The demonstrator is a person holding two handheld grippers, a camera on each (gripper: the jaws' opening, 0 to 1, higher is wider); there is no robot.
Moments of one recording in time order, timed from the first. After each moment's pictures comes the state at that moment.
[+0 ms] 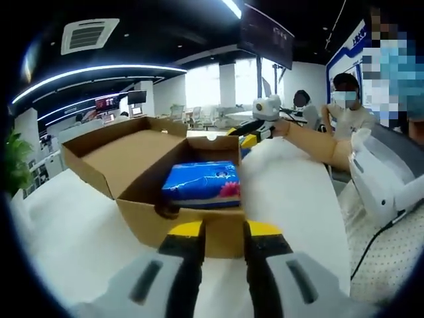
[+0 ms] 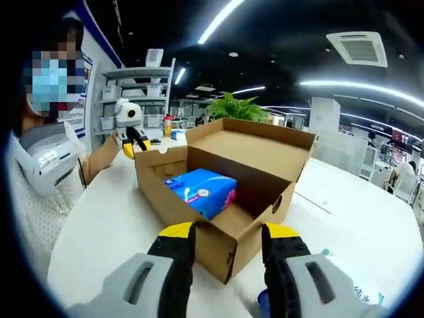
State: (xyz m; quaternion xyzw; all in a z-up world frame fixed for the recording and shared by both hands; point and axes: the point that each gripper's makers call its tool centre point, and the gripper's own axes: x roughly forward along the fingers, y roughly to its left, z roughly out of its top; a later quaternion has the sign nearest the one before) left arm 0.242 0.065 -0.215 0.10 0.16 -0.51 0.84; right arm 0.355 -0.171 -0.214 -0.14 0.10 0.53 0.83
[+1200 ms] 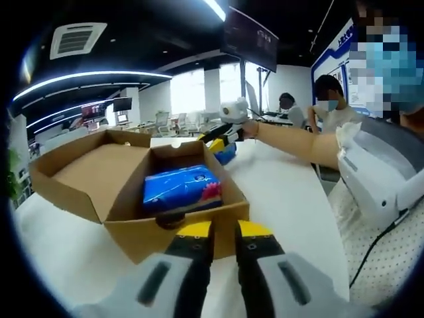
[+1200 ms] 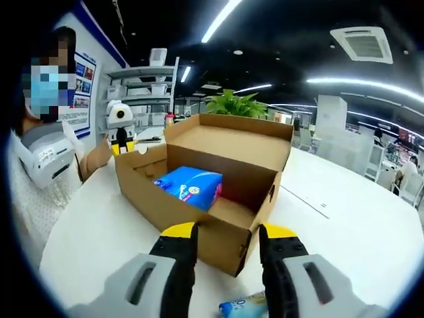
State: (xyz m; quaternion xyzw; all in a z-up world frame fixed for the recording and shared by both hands) left arm 0.234 0.042 -0.214 0.11 0.14 -0.54 0.82; right arm 0.390 -0.168 -0.216 -0.14 0.12 0.54 0.82
